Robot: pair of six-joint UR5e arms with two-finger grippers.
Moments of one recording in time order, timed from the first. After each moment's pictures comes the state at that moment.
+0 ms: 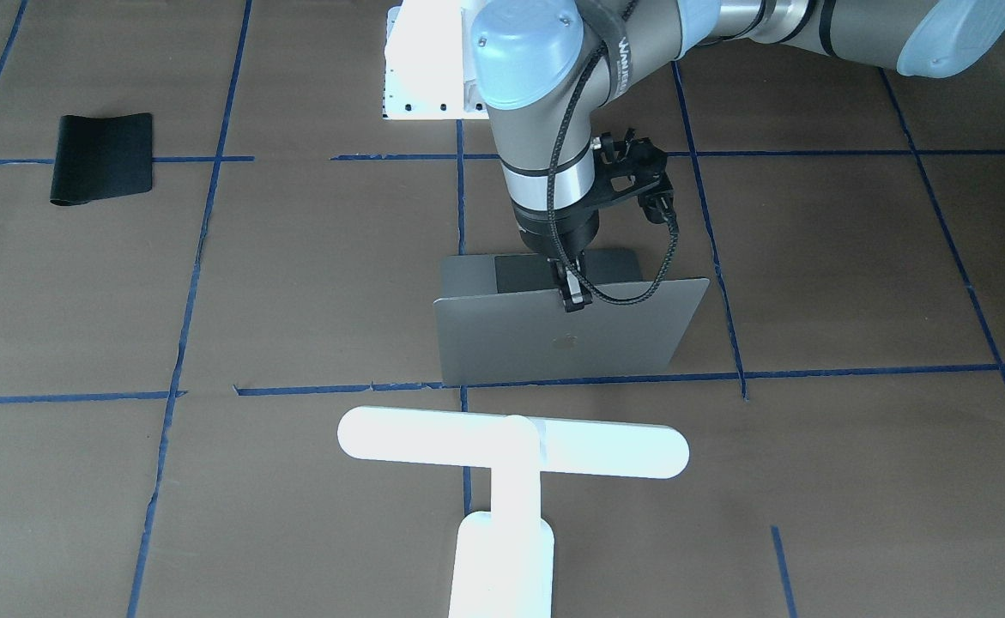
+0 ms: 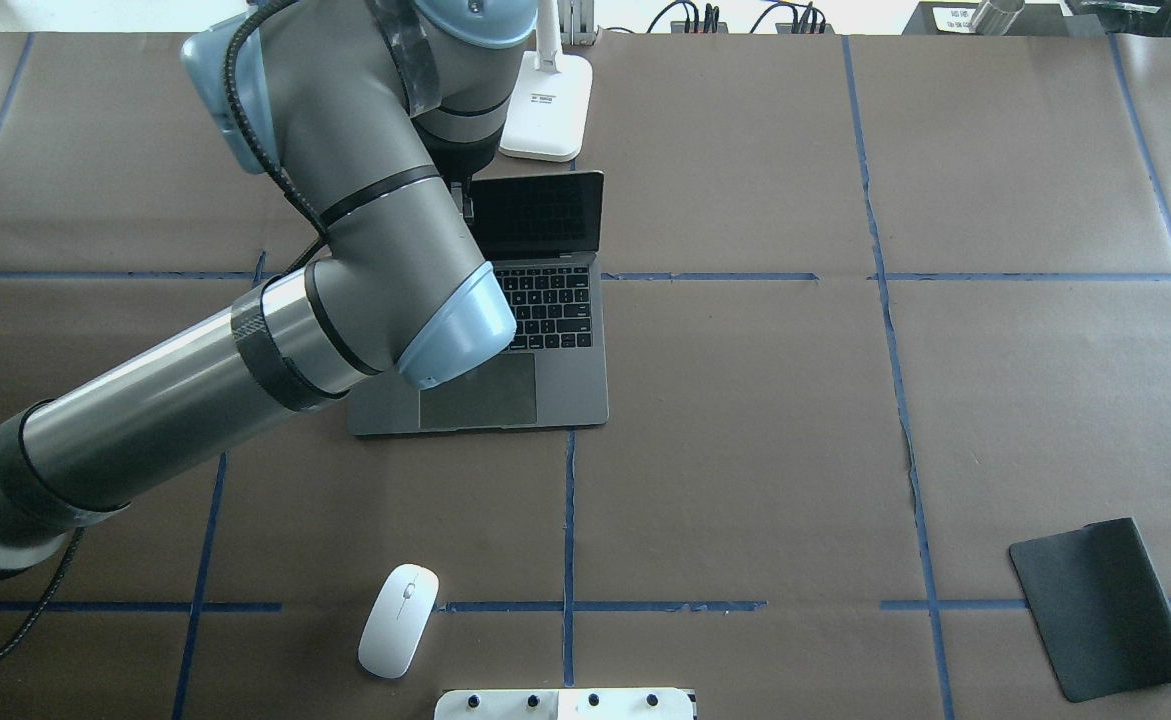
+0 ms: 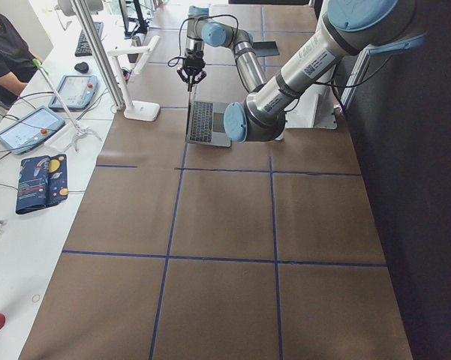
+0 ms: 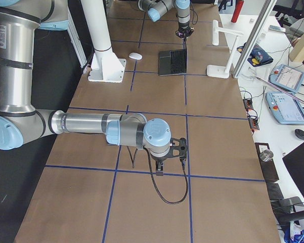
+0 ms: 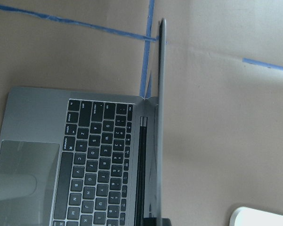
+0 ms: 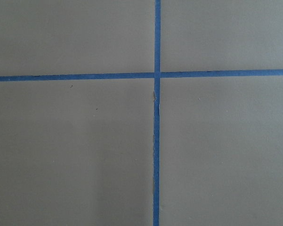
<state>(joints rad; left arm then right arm) -0.72 -2.60 -1.50 -1.18 -1.76 -2.72 1.69 -1.71 1.76 -1.63 2.47 -0.09</state>
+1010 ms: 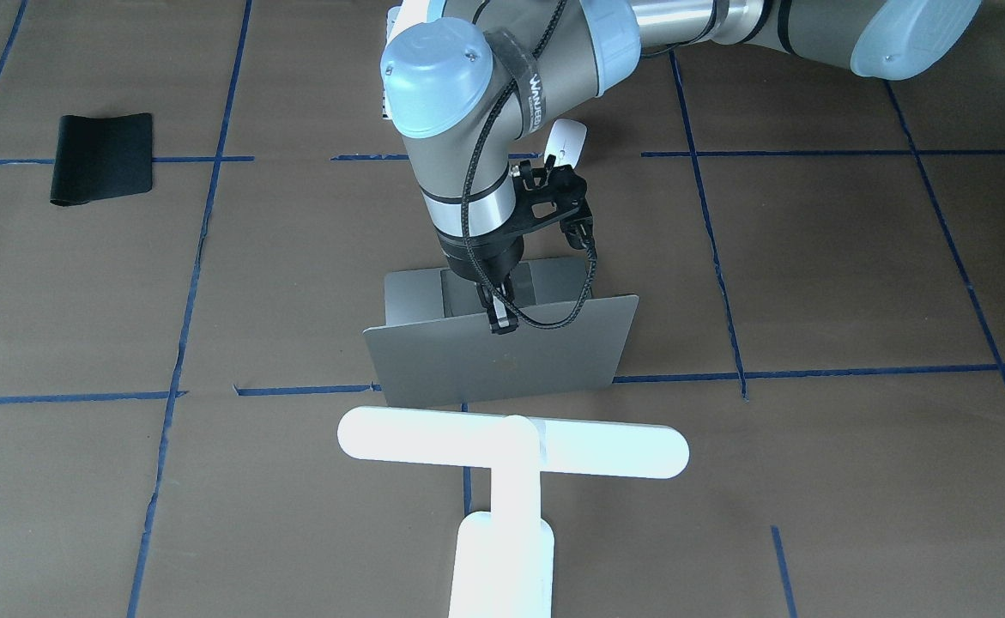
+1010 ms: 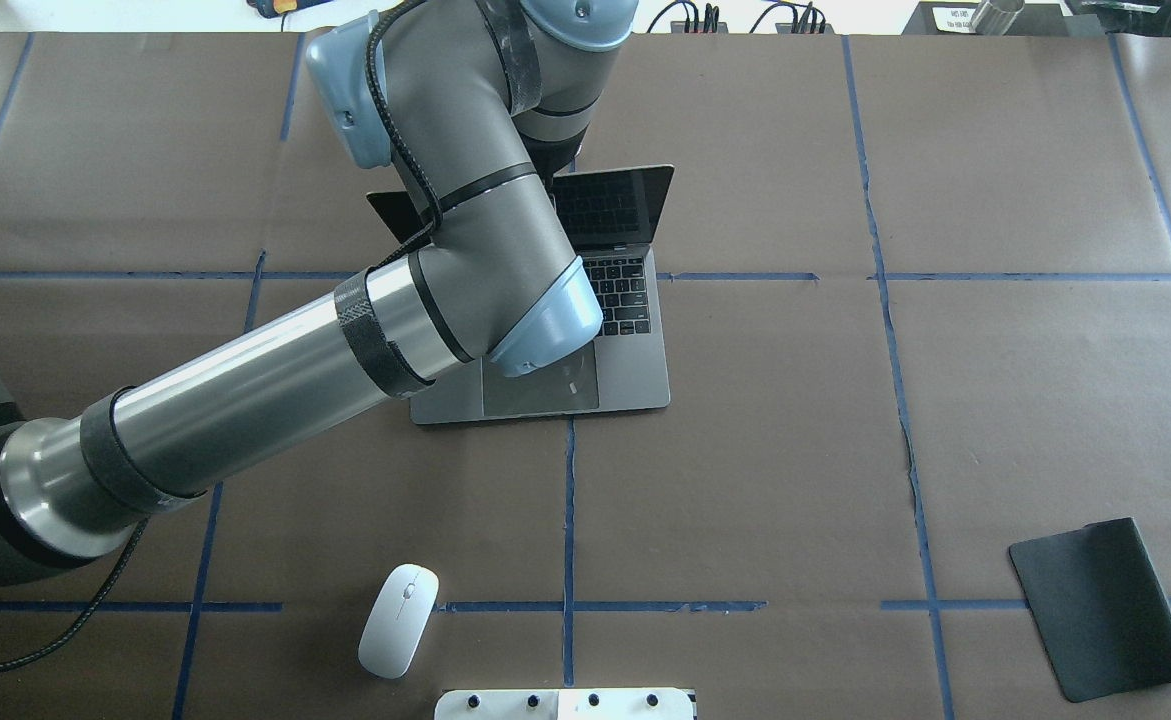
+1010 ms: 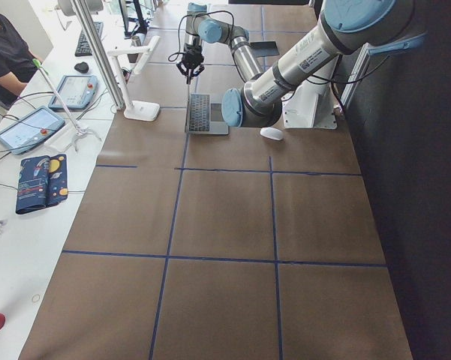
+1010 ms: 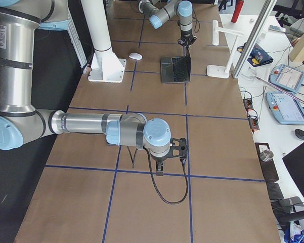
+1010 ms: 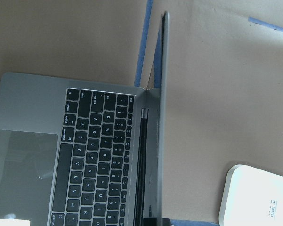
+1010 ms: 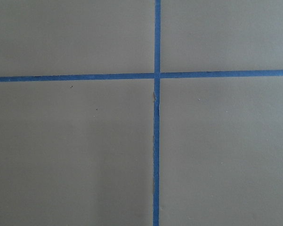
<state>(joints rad) -0.69 -2.69 -1.37 -1.28 -1.76 -2.78 1.69 -1.71 1.76 -1.63 2.47 -0.09</state>
